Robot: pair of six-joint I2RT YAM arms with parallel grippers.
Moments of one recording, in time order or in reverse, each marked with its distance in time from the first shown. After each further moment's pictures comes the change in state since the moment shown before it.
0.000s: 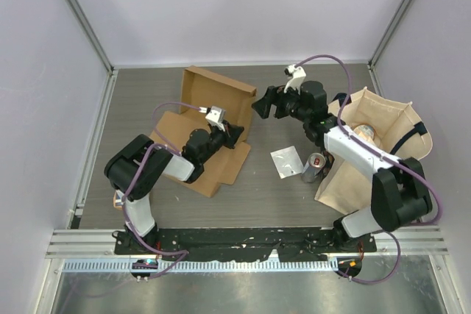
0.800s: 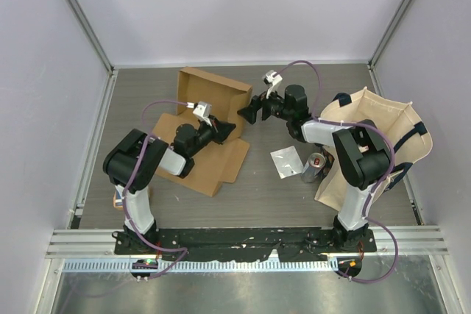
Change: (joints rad) left arm 0.179 0.060 -0.016 0.106 0.270 -0.116; right arm -0.013 0.433 0.049 0.441 -0.294 -0.165
